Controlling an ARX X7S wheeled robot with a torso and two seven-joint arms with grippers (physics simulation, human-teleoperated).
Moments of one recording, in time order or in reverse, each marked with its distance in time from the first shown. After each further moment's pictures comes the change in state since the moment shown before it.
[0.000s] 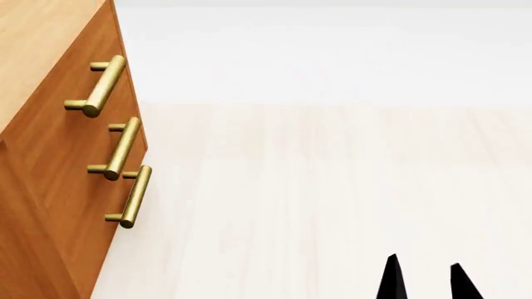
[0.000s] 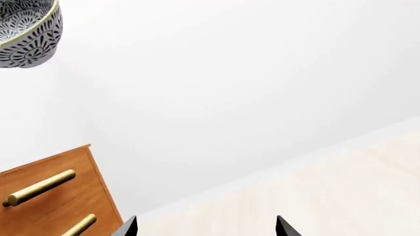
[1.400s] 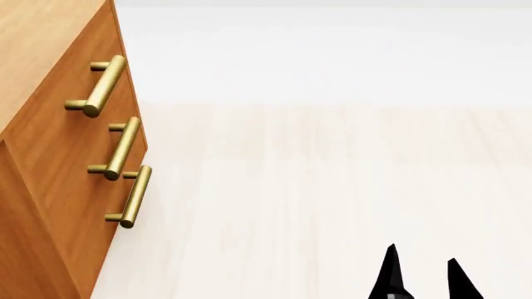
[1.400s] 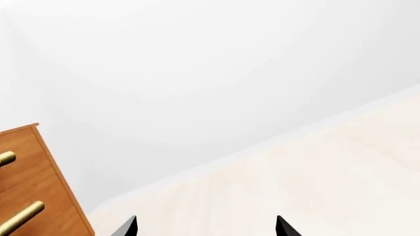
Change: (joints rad) left arm -0.206 -0.040 -1.020 -0.461 0.953 0.245 -0.183; right arm 0.144 -0.059 -0.019 0.203 -0.025 0.078 0.031
